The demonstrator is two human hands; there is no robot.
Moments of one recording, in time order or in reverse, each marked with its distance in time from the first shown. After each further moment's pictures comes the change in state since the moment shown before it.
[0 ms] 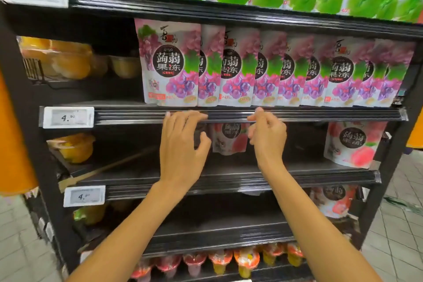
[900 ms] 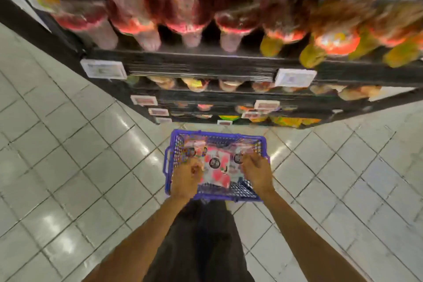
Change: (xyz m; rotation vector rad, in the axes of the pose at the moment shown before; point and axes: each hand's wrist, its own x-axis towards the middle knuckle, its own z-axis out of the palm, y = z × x) left_hand -0.632 -0.110 0.068 -0.112 -1.083 -1.426; right_hand -0.435 0.453 -0.121 -0.514 -0.557 1.110
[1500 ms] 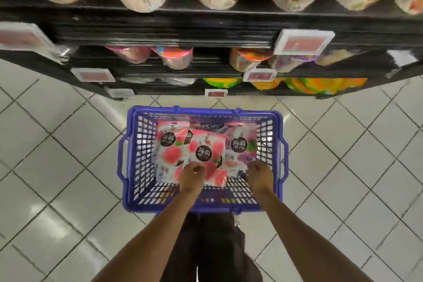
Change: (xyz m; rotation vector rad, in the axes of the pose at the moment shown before) left_hand 0.179 -0.153 0.221 -0.115 -0.069 -0.333; right_hand 0.196 0.276 0.061 -0.282 0.090 0.340
